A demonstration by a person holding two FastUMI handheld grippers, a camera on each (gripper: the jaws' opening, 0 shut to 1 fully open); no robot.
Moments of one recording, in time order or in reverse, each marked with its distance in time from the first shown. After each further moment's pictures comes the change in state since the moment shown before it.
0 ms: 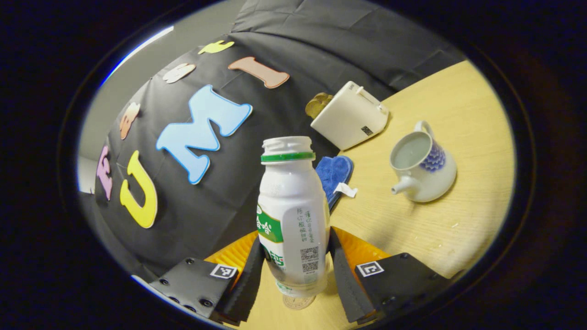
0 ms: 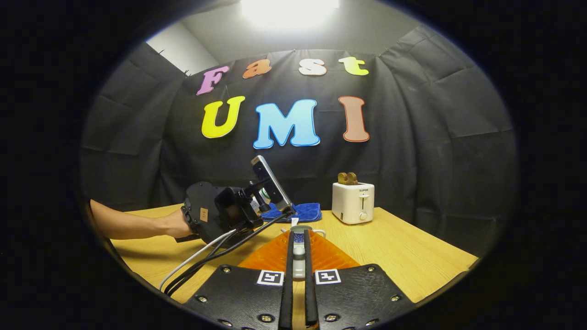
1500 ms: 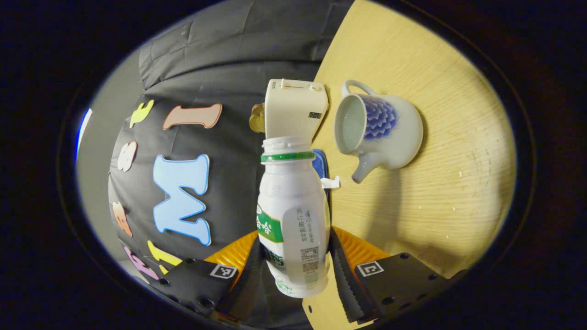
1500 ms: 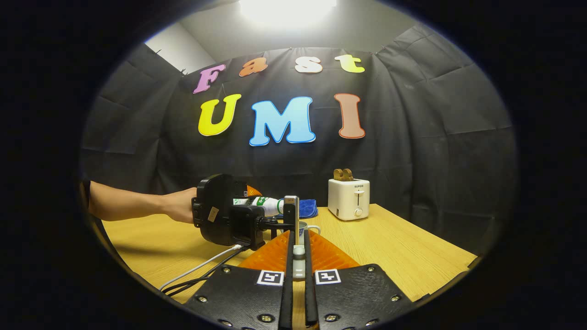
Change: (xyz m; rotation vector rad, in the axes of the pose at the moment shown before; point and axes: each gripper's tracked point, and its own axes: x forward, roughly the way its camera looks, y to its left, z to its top) left arm 0.017 -0.024 0.024 0.568 -0.009 -0.029; right arm -0.004 -0.008 -0.007 0.006 0.019 -0.014
